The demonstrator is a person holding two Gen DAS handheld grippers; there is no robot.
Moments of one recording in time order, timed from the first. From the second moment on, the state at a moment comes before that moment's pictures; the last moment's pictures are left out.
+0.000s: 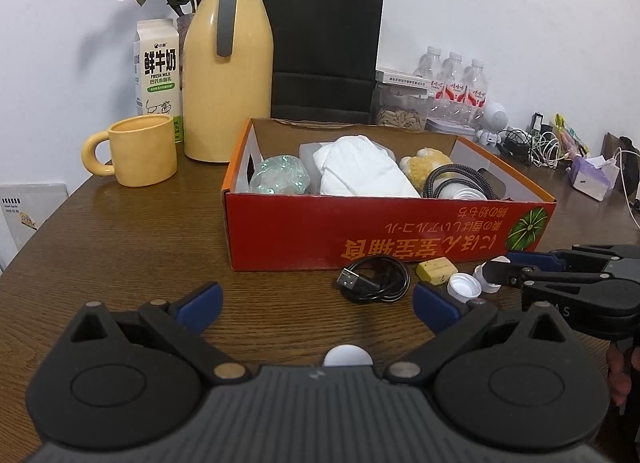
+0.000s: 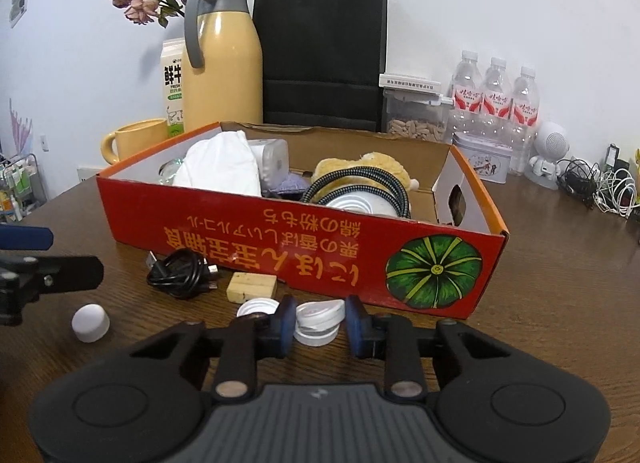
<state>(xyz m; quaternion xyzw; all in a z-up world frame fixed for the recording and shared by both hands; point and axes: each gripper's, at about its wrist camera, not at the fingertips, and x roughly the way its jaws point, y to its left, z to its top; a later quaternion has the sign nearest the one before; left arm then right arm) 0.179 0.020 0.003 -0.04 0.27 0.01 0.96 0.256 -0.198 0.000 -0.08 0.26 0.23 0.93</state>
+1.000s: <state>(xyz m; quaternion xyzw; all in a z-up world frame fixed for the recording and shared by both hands) 0.167 0.002 -0.019 -0.01 0.33 0.03 0.94 0.196 -0.218 0.015 -0.07 0.15 0.21 0.96</state>
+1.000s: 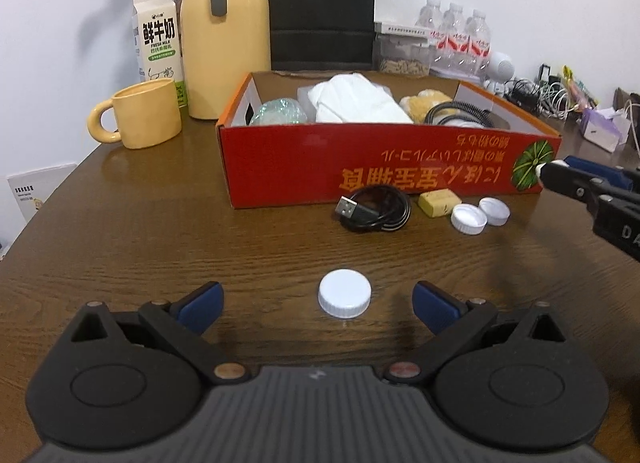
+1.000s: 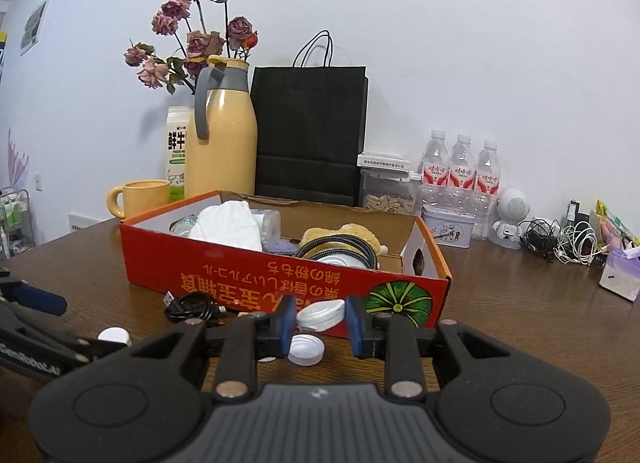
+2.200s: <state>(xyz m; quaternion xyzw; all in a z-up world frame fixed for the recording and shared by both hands) 0.171 -0.006 -0.019 -0.02 0.32 0.02 0.95 0.206 -0.222 0.002 -0.06 0.26 0.25 0.93</state>
